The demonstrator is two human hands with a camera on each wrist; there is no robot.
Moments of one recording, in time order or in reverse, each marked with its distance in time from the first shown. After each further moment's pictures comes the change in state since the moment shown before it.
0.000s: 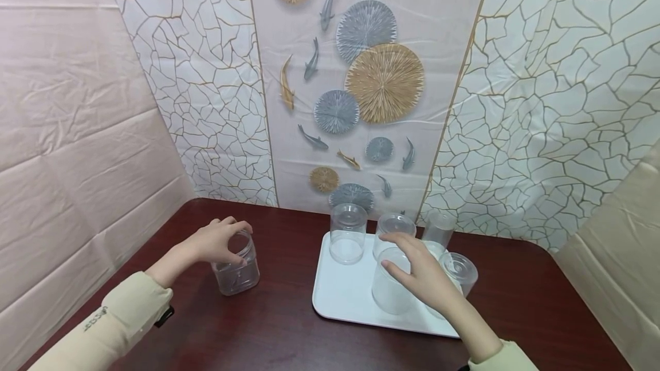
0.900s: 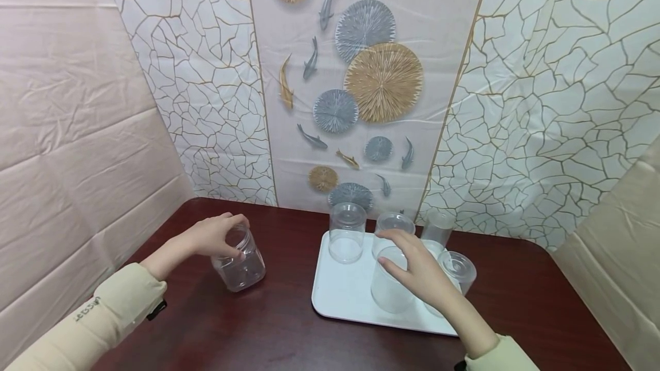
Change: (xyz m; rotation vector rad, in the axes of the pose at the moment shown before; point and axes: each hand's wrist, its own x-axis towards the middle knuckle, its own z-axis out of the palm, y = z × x) left_hand 0.003 -0.001 -0.013 -0.014 -0.023 0.017; right_hand 0.004 -0.006 -0.003 0.003 -0.020 0.033
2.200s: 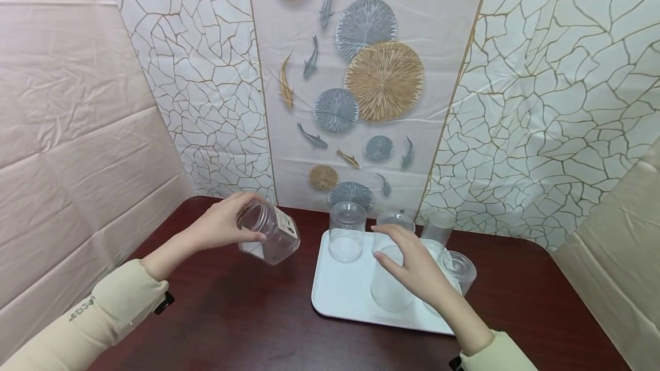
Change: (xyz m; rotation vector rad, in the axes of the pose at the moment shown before) left_hand -0.002 0.041 -0.022 -0.175 0.278 0.103; right_hand 0.007 -0.008 0.000 0.023 0.024 0.013
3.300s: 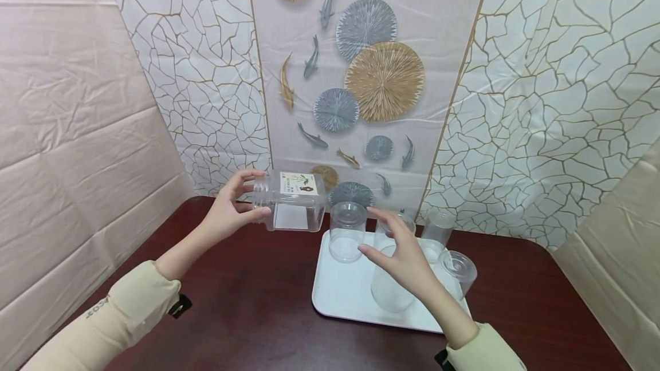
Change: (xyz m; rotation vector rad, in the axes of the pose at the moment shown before) left_hand 0.009 0.015 0.005 -0.808 0.192 0.043; right_hand 0.014 -0.019 0.006 0.218 0.098 0.096
